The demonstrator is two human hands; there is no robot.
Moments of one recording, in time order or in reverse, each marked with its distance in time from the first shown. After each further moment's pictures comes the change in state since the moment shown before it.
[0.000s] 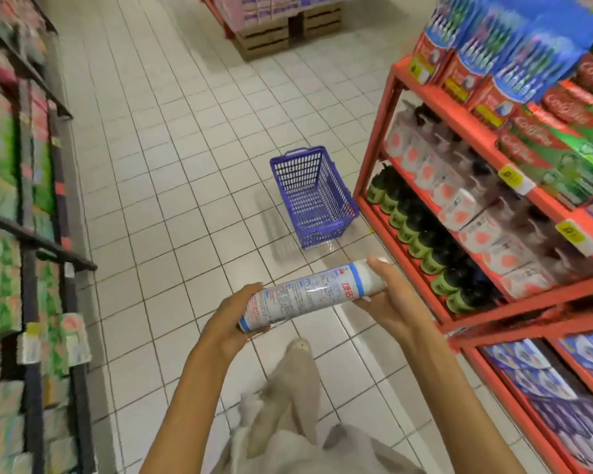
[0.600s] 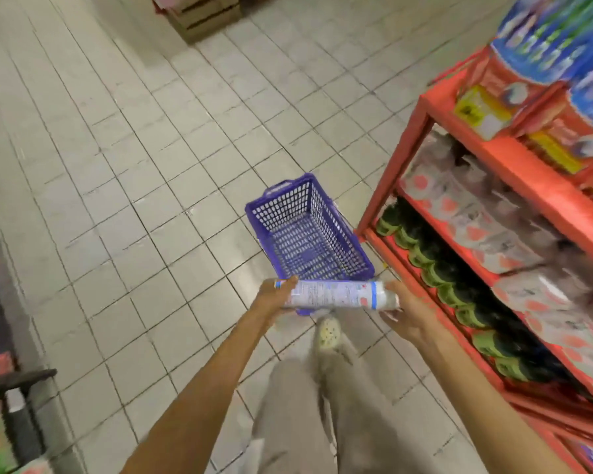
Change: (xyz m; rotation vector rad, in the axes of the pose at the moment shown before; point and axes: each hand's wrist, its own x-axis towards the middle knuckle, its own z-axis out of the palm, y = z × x) left_hand 0.449 0.234 0.171 0.491 -0.128 -0.056; right_hand 0.448 -0.133 0.006 0.015 0.469 0.254
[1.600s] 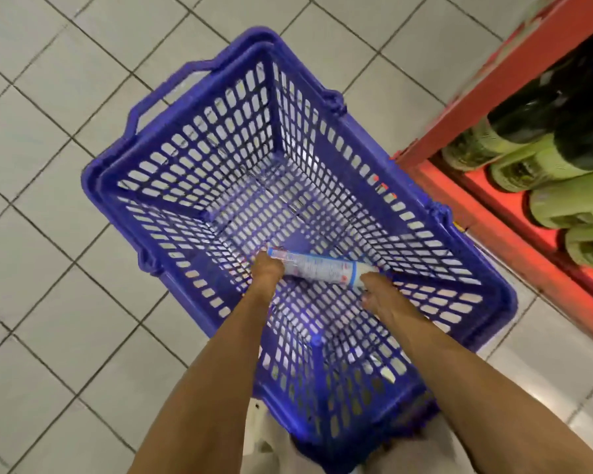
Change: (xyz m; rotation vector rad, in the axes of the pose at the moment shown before) left_hand 0.638 -0.179 0.037 0.641 0.136 -0.165; right_hand 0.625 0.187 0.062 -0.232 0.208 0.253
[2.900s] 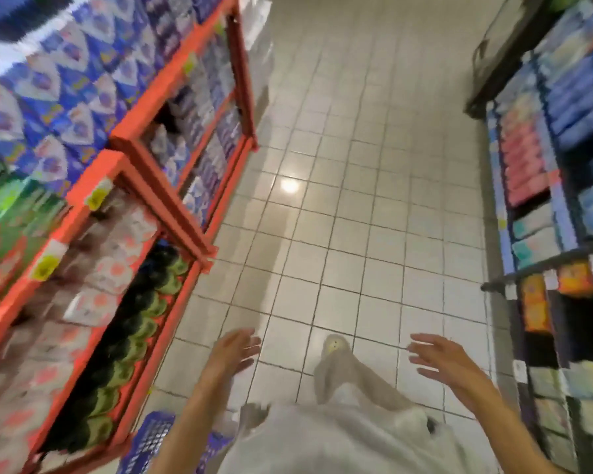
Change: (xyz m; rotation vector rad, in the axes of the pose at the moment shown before) left_hand -0.866 -0.006 -0.050 1.201 -0.989 0.668; right_hand -0.905 0.450 -0.086 1.654 0.851 0.081
